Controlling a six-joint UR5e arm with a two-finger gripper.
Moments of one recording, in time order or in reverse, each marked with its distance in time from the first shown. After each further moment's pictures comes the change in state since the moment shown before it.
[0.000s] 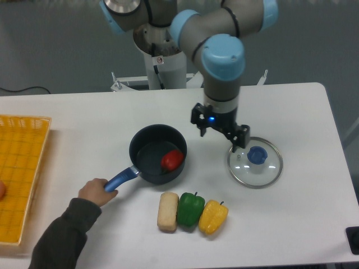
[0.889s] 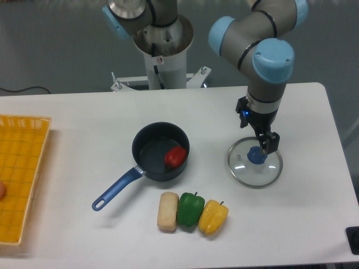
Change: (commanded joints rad) arm 0.097 -0.049 0.003 0.002 -0.009 0.743
